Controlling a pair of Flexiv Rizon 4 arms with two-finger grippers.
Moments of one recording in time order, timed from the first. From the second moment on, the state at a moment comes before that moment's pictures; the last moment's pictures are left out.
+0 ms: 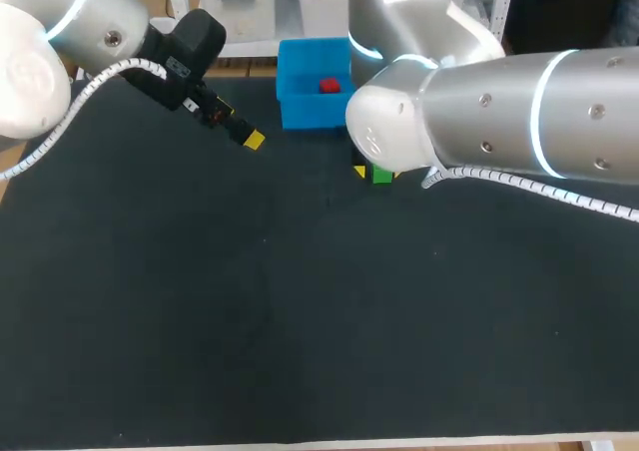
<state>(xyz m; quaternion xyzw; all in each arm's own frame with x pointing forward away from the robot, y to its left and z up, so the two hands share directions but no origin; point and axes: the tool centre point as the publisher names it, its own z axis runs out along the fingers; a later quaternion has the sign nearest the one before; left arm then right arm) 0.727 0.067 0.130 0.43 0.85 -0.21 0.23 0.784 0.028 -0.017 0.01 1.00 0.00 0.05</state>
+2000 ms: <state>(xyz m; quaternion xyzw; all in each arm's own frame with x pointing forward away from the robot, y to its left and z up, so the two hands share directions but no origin) 0.727 0.067 0.130 0.43 0.85 -0.21 0.23 0.824 -0.015 0.134 -0.10 0.99 0.00 0.11</state>
